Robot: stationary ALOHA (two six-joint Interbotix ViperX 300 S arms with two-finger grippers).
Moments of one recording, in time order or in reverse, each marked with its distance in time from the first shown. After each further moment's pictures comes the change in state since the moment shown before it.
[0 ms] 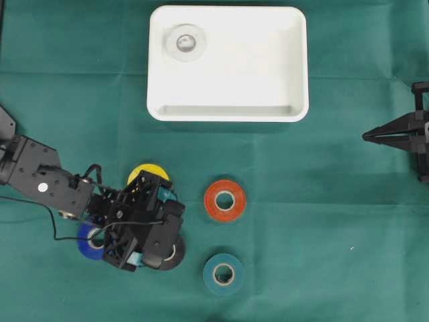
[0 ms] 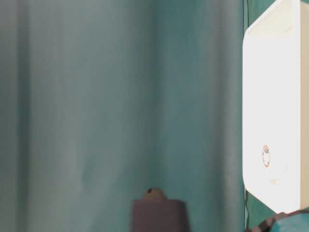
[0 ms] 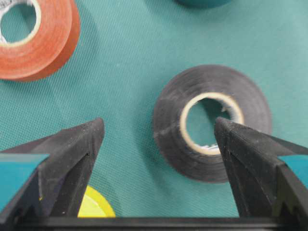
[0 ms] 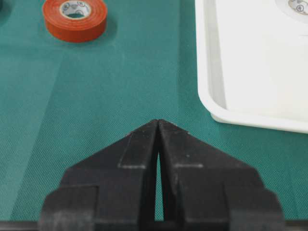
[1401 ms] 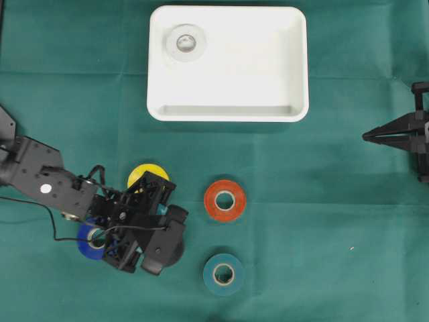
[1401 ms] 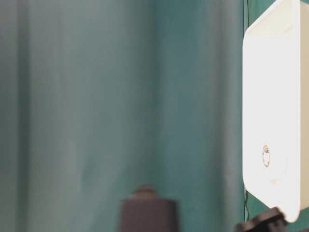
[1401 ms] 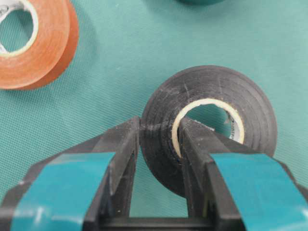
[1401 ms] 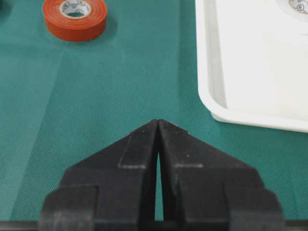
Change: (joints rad) left arm -0.012 -0.020 -0.028 0.002 0.057 0.054; right arm 0.000 0.000 0.002 0.000 0.000 0.000
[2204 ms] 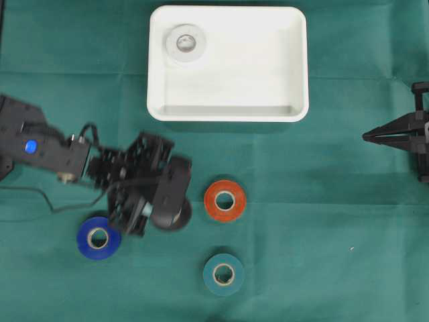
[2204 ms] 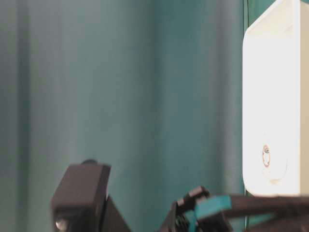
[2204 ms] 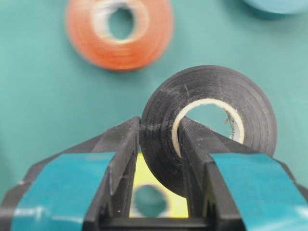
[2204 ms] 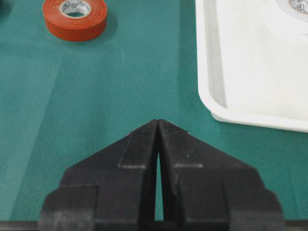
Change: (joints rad) left arm 0.183 -0.115 -0.029 0.000 0.137 0.015; right arm 0.000 -0.002 0.000 0.000 0.000 0.000
